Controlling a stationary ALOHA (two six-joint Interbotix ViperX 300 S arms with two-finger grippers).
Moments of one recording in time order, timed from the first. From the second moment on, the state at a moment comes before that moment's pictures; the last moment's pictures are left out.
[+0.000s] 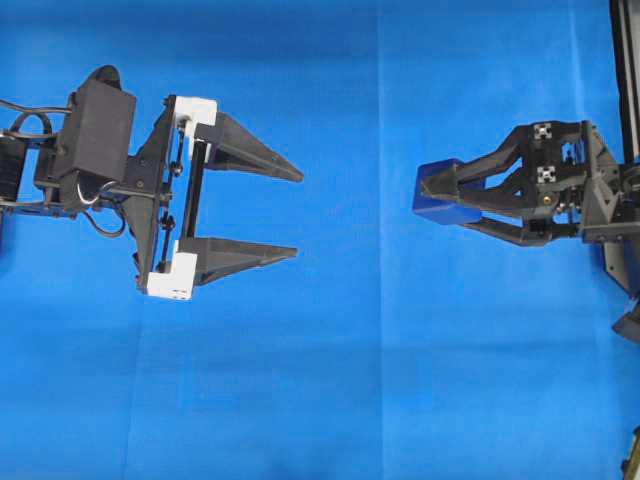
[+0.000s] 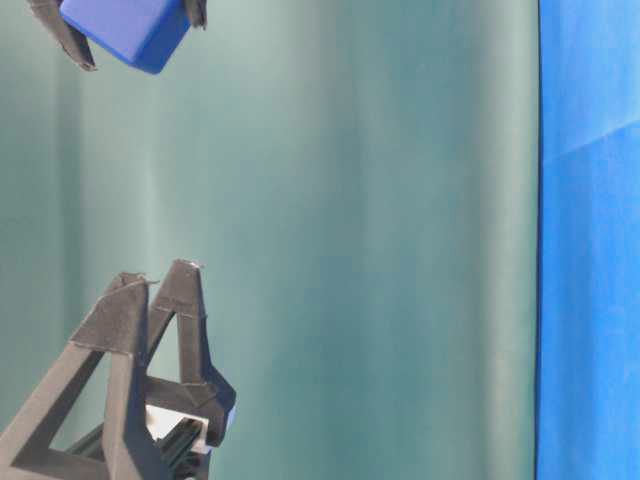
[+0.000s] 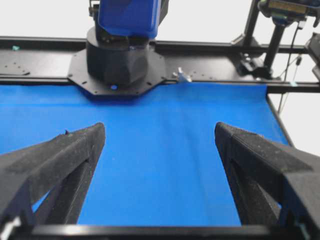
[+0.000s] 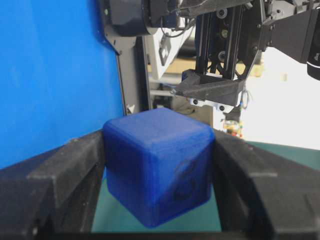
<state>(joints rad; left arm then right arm) -0.09 -0.31 0.69 0.01 -0.34 -0.06 0.15 -0.66 0.78 -0.65 0.15 -0.62</state>
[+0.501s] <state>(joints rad) -0.09 -0.31 0.69 0.01 -0.34 -0.06 0.15 -0.68 0.78 -0.41 0.14 -0.13</state>
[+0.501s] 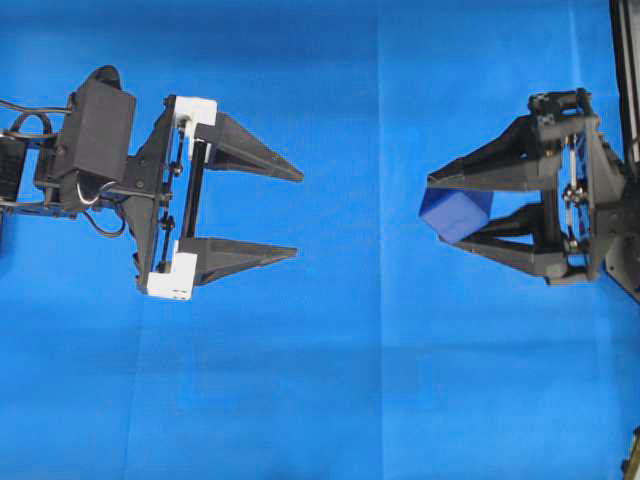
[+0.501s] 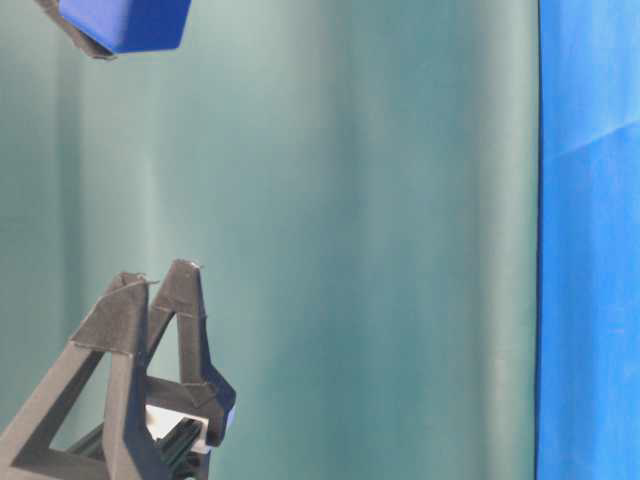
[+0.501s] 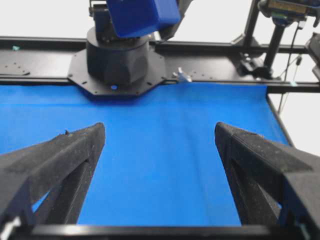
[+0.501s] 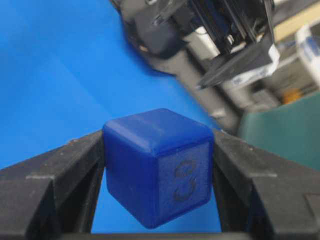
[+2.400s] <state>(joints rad) -0.10 -0.31 0.69 0.01 -0.34 -0.06 0.15 -0.70 0.78 -0.37 0.19 0.46</state>
